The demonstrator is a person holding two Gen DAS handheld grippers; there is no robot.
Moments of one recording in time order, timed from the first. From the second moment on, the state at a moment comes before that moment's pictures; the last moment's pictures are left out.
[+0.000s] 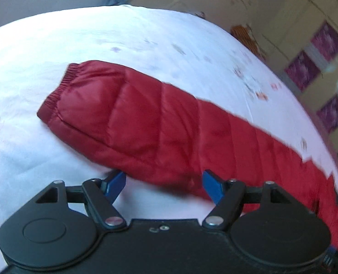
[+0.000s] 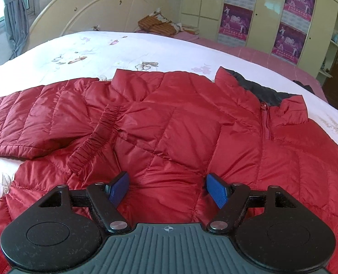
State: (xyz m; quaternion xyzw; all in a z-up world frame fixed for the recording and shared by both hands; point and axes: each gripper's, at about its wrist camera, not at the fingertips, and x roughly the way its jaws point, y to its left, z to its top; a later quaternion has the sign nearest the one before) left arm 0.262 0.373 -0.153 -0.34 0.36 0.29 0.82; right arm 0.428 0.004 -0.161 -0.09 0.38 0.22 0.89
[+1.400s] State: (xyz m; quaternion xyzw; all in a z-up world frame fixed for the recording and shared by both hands) left arm 0.389 0.075 -0.110 -0.05 0.36 -0.11 0.93; right arm 0.401 -0.128 -0.116 0.04 0.38 0.13 0.92
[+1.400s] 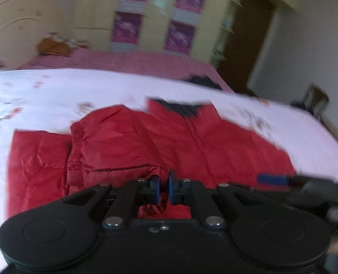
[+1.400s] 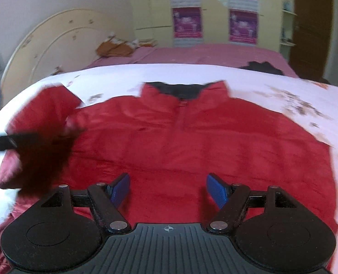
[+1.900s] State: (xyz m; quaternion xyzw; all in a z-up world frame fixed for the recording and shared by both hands) left arm 0.349 0.062 -0.125 0.04 0.39 -0.08 0.92; right arm 0.389 -0.137 -0.095 0.07 0.36 0.16 0.92
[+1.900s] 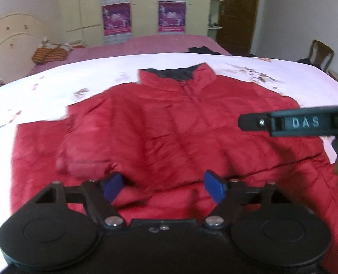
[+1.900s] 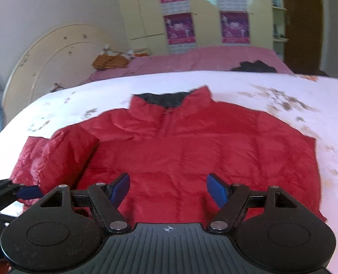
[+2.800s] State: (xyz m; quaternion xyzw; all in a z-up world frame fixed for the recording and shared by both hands) left arm 0.330 0.168 -0.146 0.00 0.40 0.08 0.91; right arm 0.411 -0.034 -0.097 0.03 0.35 0.24 0.91
